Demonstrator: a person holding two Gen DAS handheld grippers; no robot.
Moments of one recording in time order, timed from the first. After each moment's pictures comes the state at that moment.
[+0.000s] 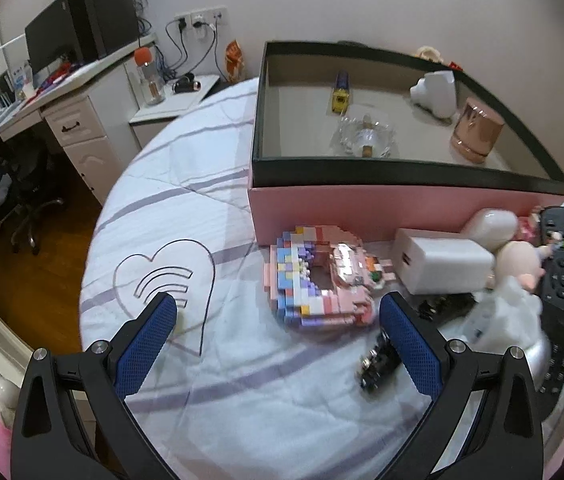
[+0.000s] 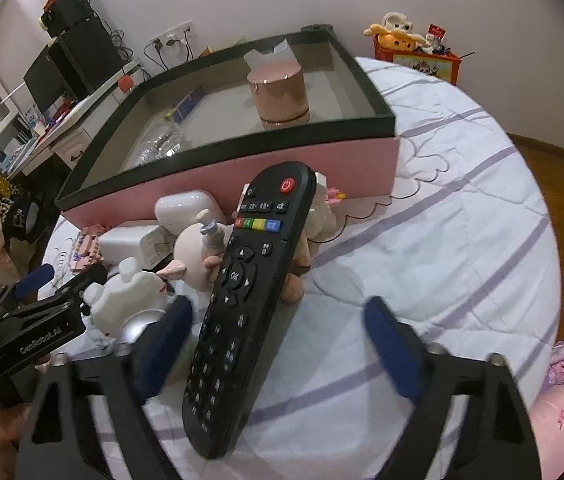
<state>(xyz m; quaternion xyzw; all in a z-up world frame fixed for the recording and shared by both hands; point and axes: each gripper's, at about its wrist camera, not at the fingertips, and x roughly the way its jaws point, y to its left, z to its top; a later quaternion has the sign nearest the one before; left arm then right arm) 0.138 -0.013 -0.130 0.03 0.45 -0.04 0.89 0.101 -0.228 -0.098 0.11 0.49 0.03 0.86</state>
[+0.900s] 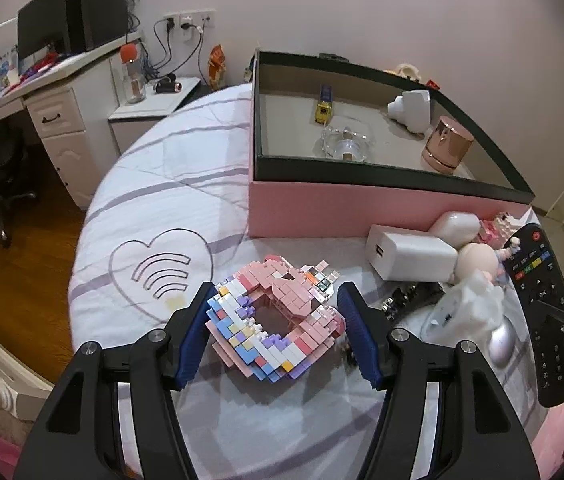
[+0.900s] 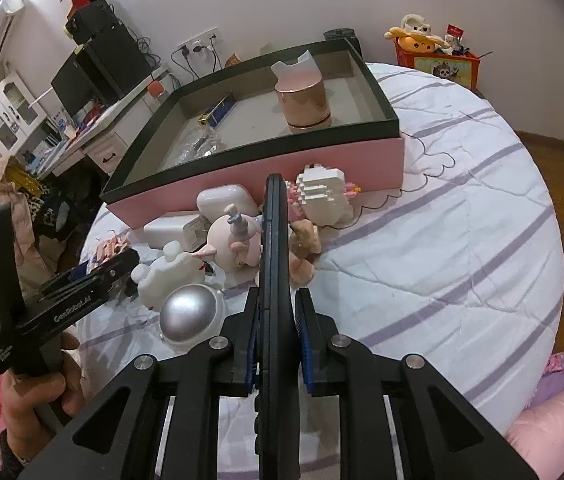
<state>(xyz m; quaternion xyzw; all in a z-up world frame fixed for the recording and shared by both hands) 0.116 0.004 -0.119 -0.02 0.43 -0.09 0.90 0.074 -0.235 -0.080 0.14 0.47 0.08 0.87</state>
